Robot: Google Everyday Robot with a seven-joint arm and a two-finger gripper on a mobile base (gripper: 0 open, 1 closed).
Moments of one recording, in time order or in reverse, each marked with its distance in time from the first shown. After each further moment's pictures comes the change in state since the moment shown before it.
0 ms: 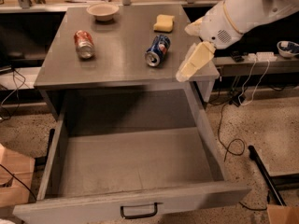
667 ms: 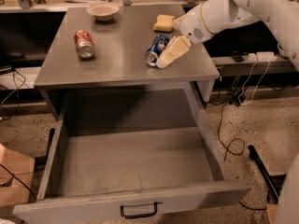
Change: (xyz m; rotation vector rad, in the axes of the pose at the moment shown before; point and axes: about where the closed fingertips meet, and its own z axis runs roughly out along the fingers) arm -0.020 -0.072 0.064 0.054 -0.134 0.038
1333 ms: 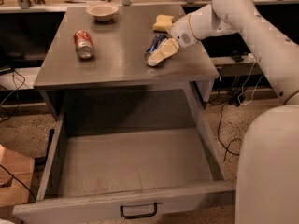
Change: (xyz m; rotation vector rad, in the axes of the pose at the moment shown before) arm 0.014 -0.051 0.064 0.008 -0.072 0.087
